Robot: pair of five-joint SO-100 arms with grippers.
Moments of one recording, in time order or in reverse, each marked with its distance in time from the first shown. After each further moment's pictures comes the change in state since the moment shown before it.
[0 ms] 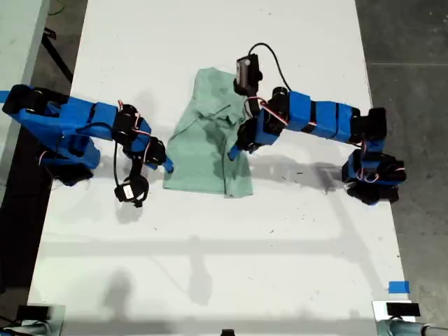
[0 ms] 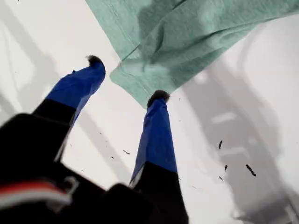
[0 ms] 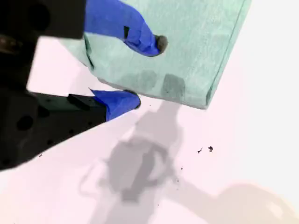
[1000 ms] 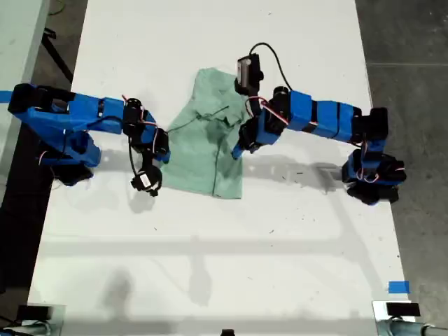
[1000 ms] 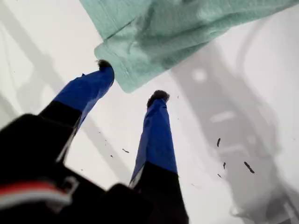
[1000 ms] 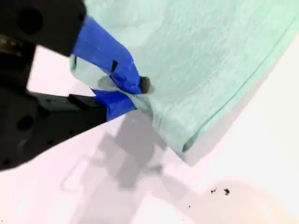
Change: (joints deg) arm 0 -8.1 -1.8 1.2 -5.2 -0.1; arm 1 0.1 1.1 1.4 0.0 0.0
